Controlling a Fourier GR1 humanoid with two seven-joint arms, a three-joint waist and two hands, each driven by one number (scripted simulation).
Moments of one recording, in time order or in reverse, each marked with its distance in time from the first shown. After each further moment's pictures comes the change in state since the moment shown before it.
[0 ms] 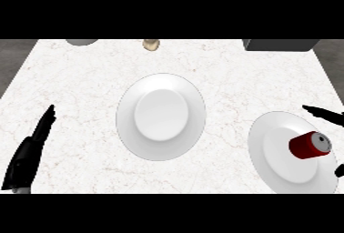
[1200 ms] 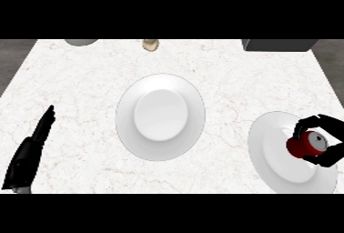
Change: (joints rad) left arm -0.008 -0.050 0.064 0.029 -0.050 -0.053 -0.028; right arm -0.112 0.115 0.066 0.266 0.106 -0.156 -0.183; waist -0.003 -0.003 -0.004
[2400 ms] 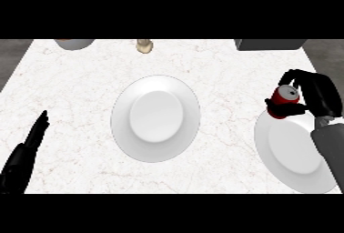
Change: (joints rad) left arm 0.047 -0.009 0.040 -0.029 -0.011 -0.021 0.004; right arm -0.004 0.154 -0.052 -0.495 0.201 -0.751 0.664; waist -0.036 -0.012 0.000
